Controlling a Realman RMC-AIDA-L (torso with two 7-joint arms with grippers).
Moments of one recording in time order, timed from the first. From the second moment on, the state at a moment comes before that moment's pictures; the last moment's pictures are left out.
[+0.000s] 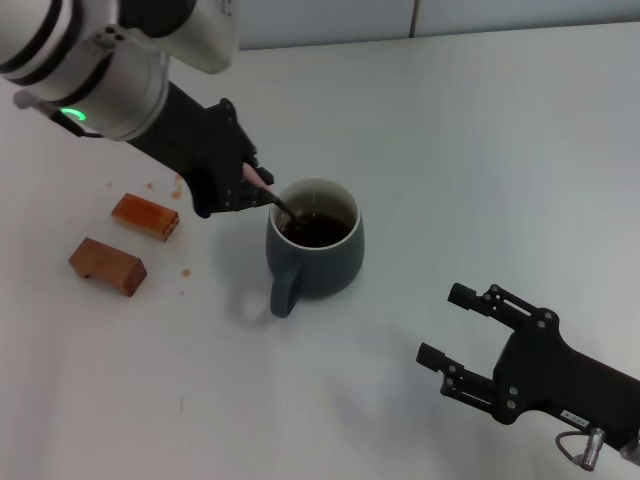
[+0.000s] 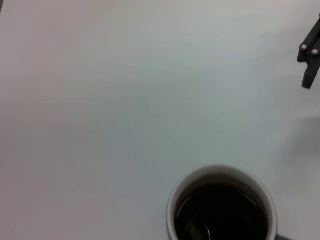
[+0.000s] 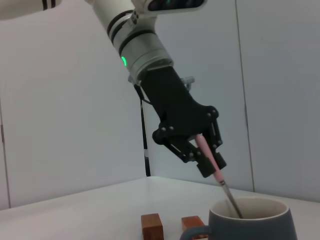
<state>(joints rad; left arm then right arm) -0.81 -2.08 1.25 1.25 2.47 1.62 -1.78 0.29 2.08 -0.29 -0.04 -2.09 -1.64 0.44</state>
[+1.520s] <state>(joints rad) -0.79 -2.07 1.37 1.29 2.49 1.56 -1.83 0.29 2.08 -0.30 -0.04 -2.09 -1.64 0.44</state>
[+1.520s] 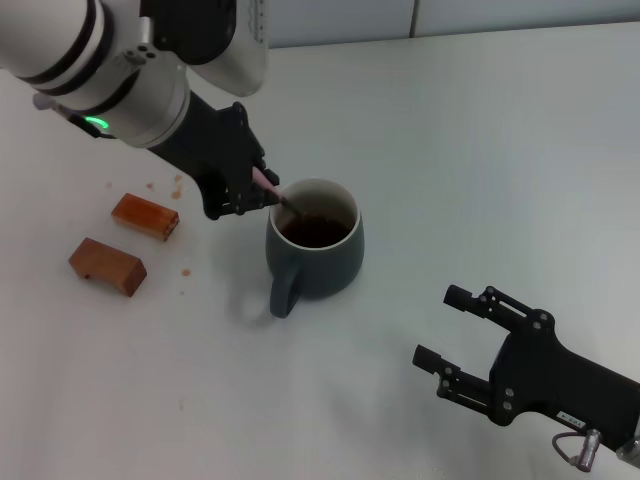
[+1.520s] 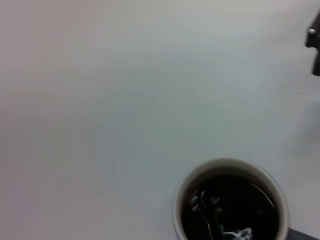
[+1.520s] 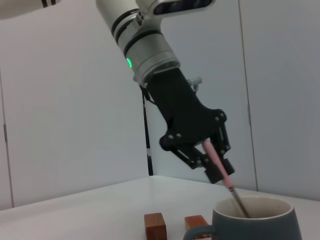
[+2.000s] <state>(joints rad) -0.79 -2.08 1.45 1.30 2.44 1.59 -1.83 0.29 2.08 -0.30 -0.04 -2.09 -1.64 0.44</state>
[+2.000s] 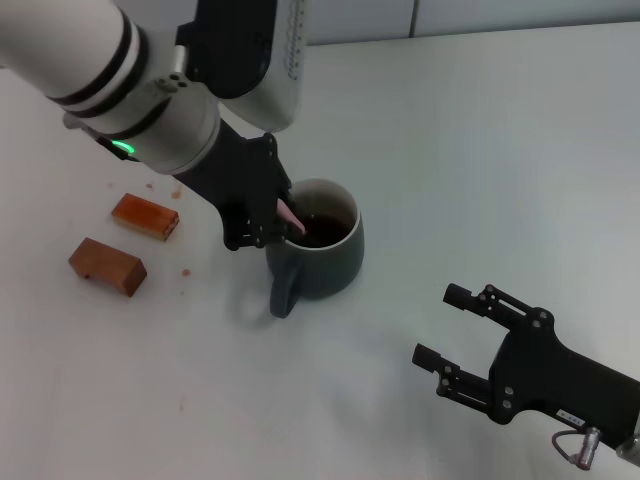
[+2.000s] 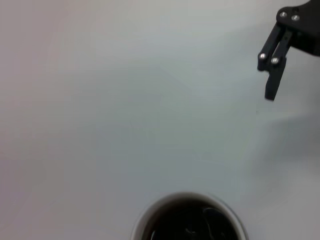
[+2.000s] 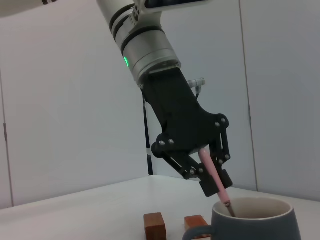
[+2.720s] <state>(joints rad) -0.77 -2.07 1.33 1.26 2.30 1.55 -1.81 0.30 2.08 -0.30 -0.04 -2.09 -1.64 0.44</state>
